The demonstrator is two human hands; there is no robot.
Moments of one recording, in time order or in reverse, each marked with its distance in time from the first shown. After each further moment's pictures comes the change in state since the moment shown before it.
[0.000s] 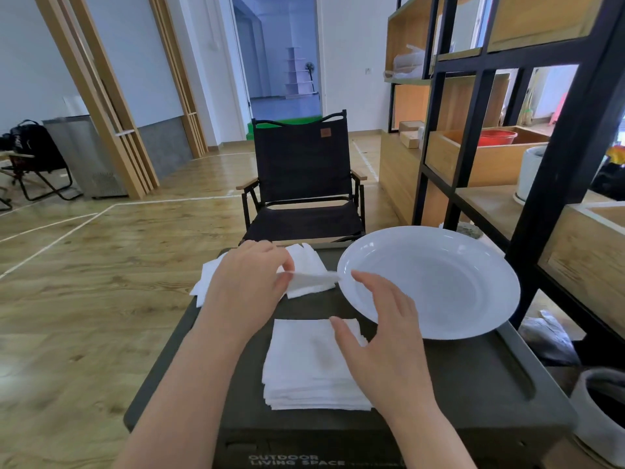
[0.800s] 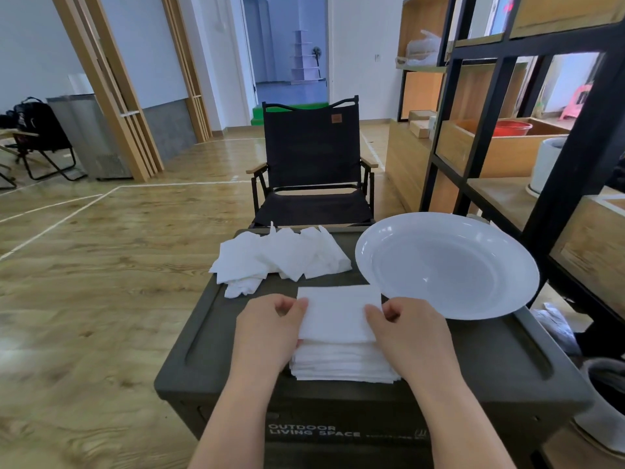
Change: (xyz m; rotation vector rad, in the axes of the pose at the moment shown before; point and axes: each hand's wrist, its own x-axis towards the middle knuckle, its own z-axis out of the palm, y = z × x) left_hand -0.069 0.018 0.019 -0.711 -0.203 -0.861; right_hand -0.002 0.001 0.000 -0.138 -0.148 0.317
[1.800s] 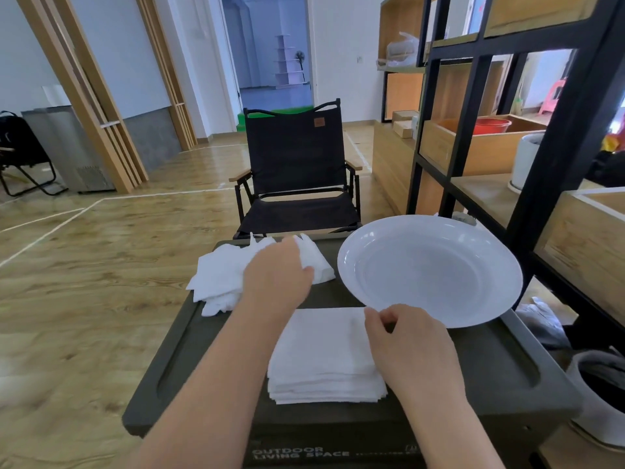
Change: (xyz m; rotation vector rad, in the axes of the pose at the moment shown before) left_hand 0.064 0.063 0.026 0.773 0.102 0.383; right_hand 0.002 0.007 -0.008 -0.085 0.090 0.068
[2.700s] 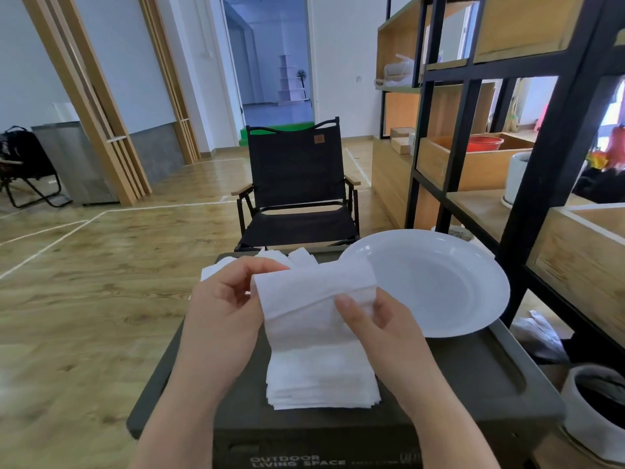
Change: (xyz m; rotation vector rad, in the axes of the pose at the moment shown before) left_hand -0.086 -0.022 -0.067 -1.138 0.128 0.038; right_hand -0.009 -0.024 -0.024 0.715 -0.364 -0.156
